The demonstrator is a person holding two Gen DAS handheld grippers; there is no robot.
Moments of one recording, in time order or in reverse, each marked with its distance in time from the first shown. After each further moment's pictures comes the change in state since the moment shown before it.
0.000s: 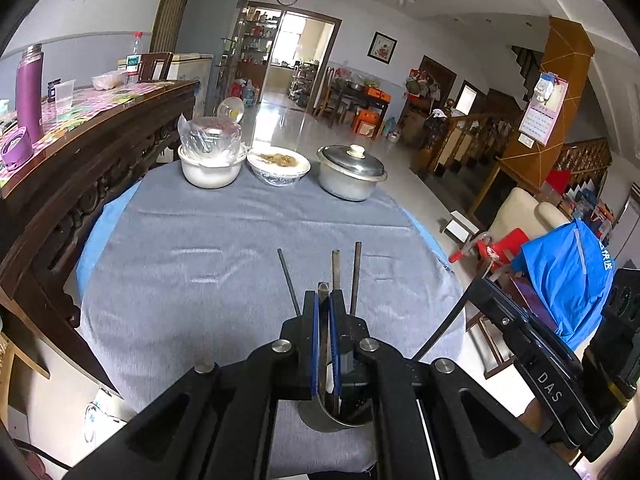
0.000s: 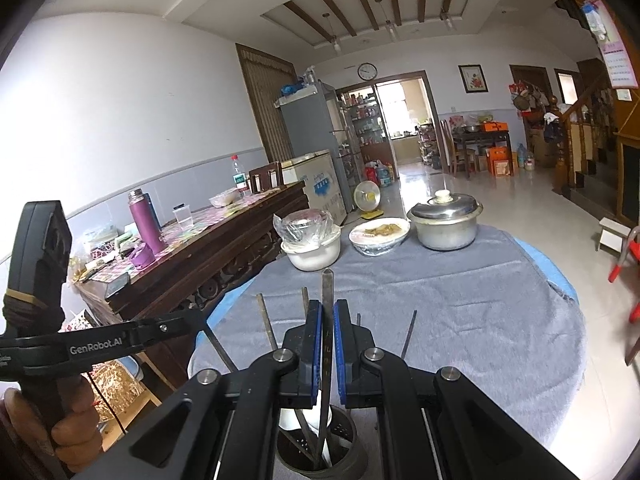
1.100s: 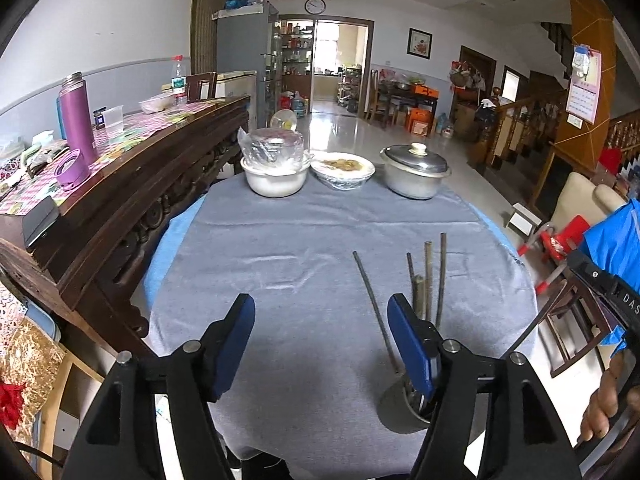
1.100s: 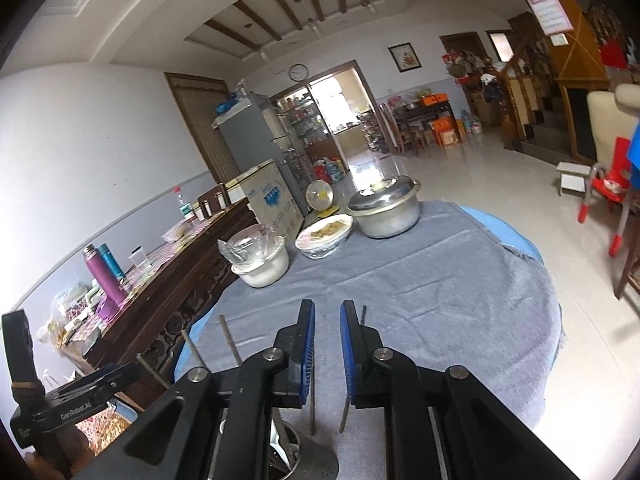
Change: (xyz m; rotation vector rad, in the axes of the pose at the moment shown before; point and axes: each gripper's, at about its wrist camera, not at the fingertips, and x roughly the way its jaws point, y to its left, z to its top) left arm -0.004 0.021 -0.008 0.065 -0.031 0.268; right arm -0.007 -0.070 0.011 0.231 -0.010 -0.125
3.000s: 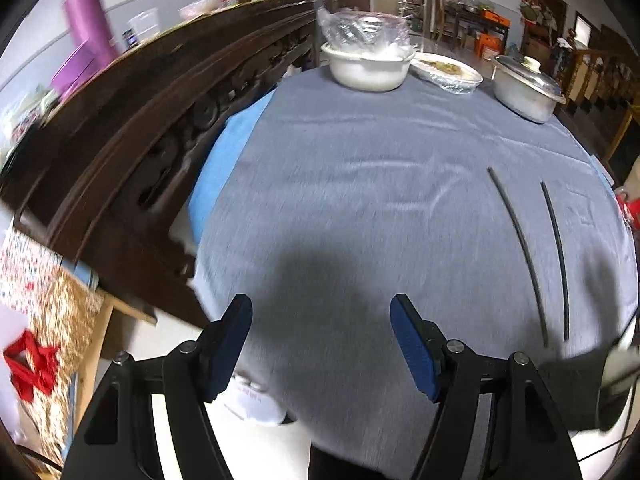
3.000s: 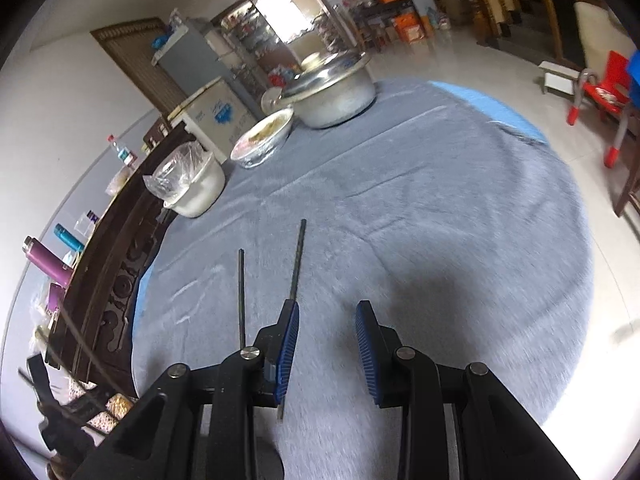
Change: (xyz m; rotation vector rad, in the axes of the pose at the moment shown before) left arm 0.137 0.085 -0.025 -0.036 0.319 0.218; right arm 0.152 -0.080 -0.026 0.142 0.390 -0.072
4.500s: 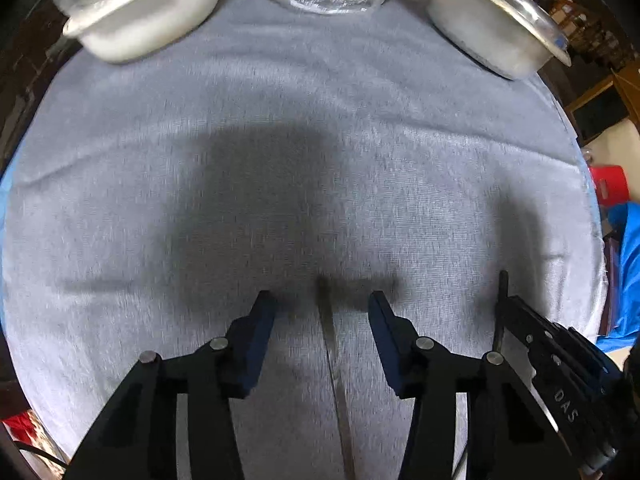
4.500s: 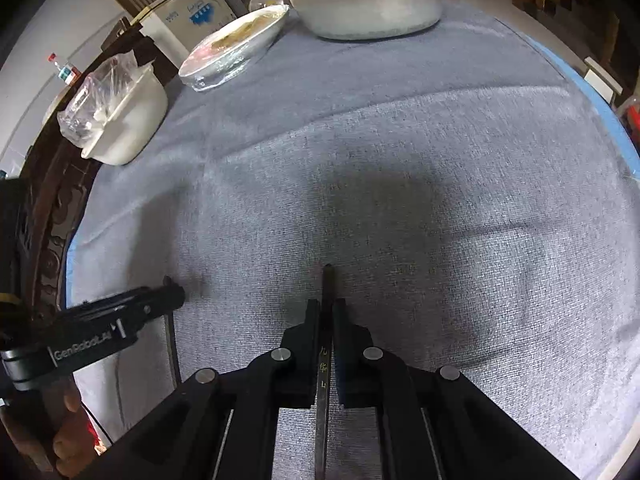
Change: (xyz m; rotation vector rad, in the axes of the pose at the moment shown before) left arm 0.168 -0.208 0.153 0.080 0.386 -0.236; right arm 0.194 0.026 0.094 -0.129 0.360 -0.151
